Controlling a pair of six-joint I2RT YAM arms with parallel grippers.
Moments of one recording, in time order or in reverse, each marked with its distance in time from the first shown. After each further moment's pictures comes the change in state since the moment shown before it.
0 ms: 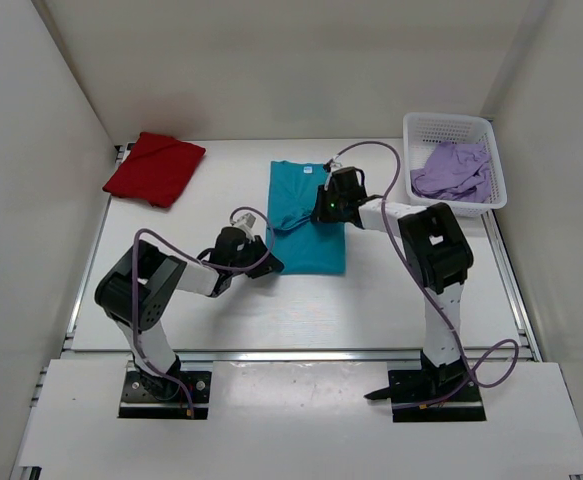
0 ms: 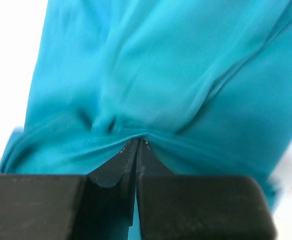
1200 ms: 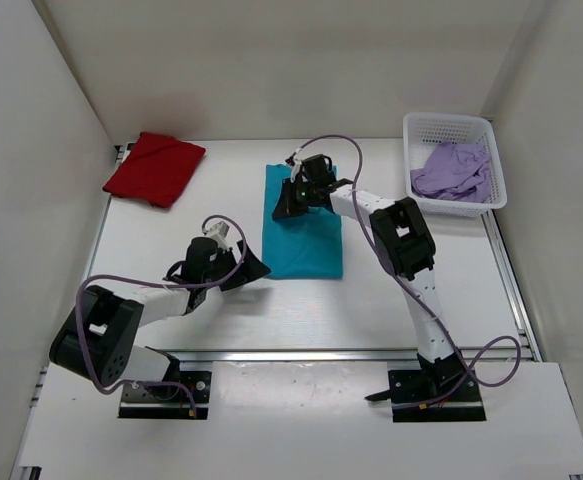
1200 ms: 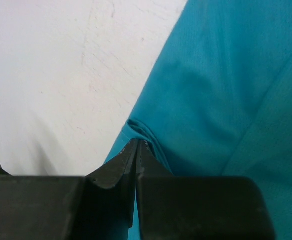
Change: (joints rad) left arm 0.114 -0.373 -0.195 -0.211 0.013 0.066; right arm 0.073 0.306 0.480 -0.180 -0.331 0.068
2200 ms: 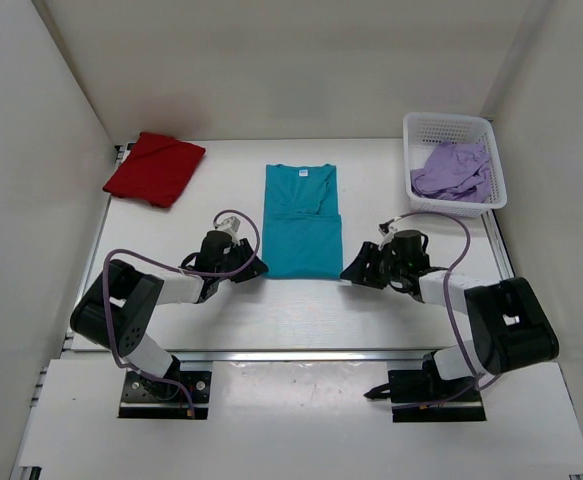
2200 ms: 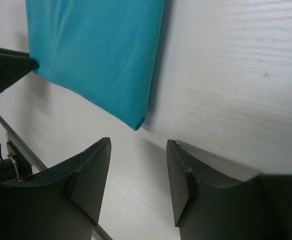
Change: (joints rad) left arm -0.058 0.185 0.104 0.051 -0.097 0.035; right arm -0.246 -0.984 -1.347 0.338 0.050 0.143
